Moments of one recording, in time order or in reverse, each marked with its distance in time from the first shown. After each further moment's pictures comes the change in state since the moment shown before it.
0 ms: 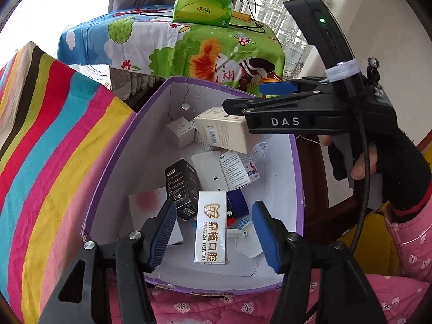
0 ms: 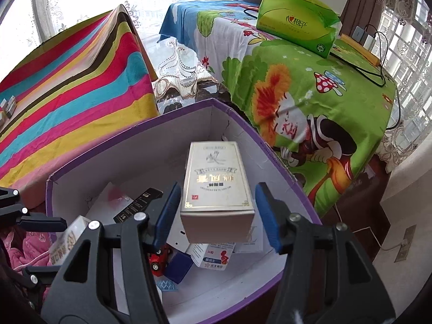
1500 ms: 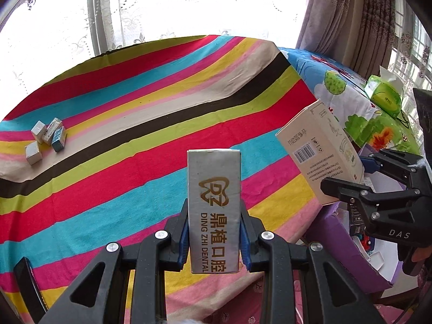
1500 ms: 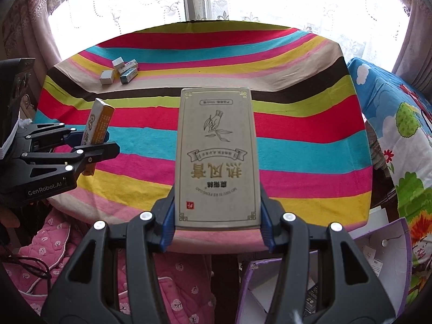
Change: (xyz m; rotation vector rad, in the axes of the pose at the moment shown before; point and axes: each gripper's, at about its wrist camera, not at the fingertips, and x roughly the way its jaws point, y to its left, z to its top) left arm -0.145 0.182 -0.107 -0.464 -0.187 0.543; right arm -0.021 0.254 0.032 -0.428 -0.088 0.474
